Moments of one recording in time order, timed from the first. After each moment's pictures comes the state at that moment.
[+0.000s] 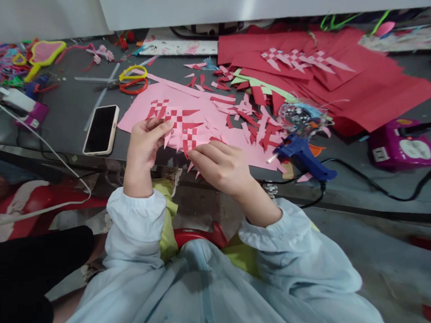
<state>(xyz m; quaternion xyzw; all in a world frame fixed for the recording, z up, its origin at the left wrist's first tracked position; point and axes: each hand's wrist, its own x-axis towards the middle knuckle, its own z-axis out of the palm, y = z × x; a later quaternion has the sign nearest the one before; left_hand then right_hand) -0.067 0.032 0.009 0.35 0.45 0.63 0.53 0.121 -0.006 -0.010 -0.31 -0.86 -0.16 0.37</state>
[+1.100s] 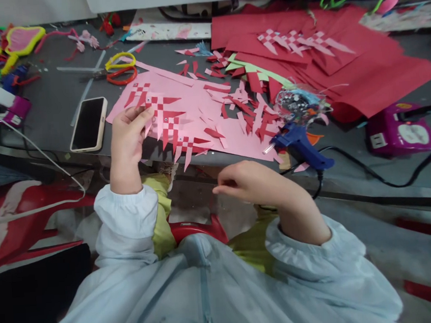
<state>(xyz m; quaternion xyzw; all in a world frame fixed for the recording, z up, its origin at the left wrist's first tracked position) -0.085 0.042 0.004 0.38 0.52 0.61 0.46 0.187 -0.028 0.002 -0.38 -0.87 0.31 0.02</state>
